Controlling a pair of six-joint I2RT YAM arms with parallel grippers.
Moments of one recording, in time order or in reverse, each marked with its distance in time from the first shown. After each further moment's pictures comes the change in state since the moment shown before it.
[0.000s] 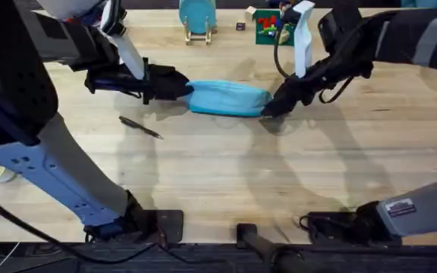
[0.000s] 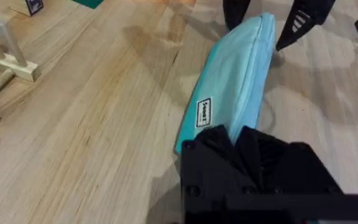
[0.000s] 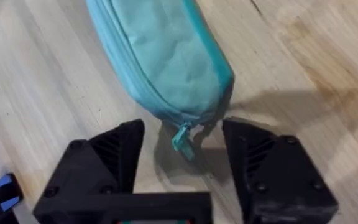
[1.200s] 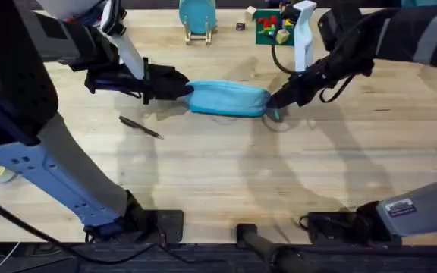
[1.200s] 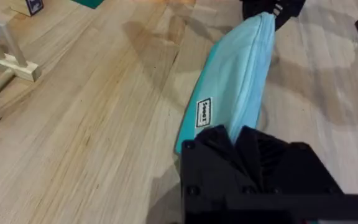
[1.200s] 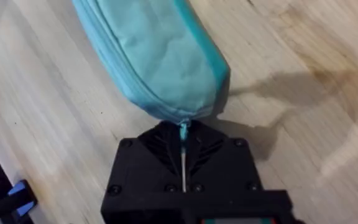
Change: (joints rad) left arm 0.000 0.000 0.000 0.000 0.000 0.000; right arm 0.001 0.000 0.018 -0.028 0.027 0.077
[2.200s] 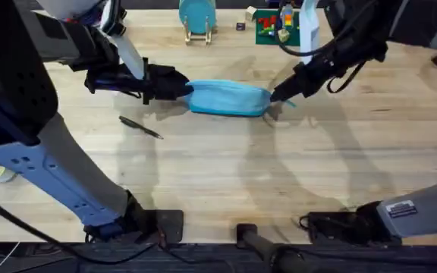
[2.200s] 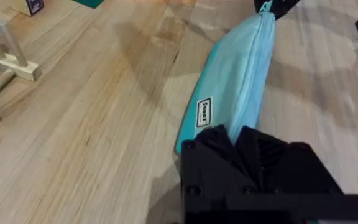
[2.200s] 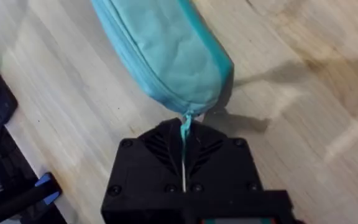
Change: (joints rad) left arm 0.000 0.000 0.000 0.000 0.000 0.000; right arm 0.001 -0.024 0.113 -0.163 0.019 0.031
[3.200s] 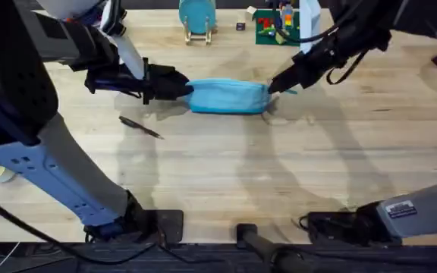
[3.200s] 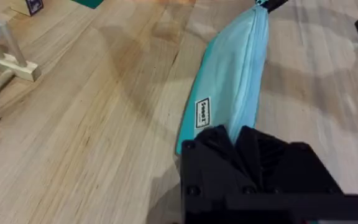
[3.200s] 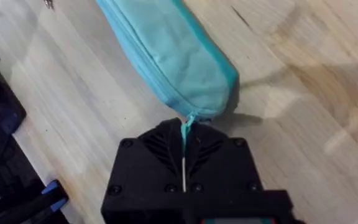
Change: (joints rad) left arm 0.000 0.000 0.000 0.000 0.000 0.000; right arm 0.022 0.000 0.074 -0.026 0.004 0.045
